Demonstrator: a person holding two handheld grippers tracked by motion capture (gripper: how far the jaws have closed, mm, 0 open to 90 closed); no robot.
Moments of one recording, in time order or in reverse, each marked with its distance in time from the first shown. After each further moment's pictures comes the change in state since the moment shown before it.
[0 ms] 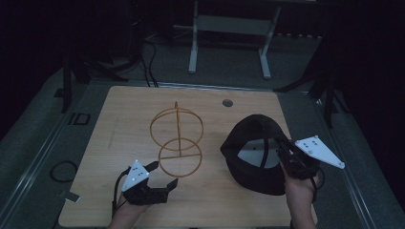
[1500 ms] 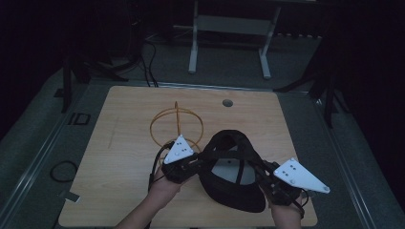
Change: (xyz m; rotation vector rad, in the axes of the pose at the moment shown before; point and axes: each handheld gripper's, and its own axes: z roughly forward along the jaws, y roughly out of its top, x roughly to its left) left arm -0.050 0.090 0.055 0.007 -0.182 0.108; right arm 0.056 -0.009 -0.031 -0.042 0.300 -0.084
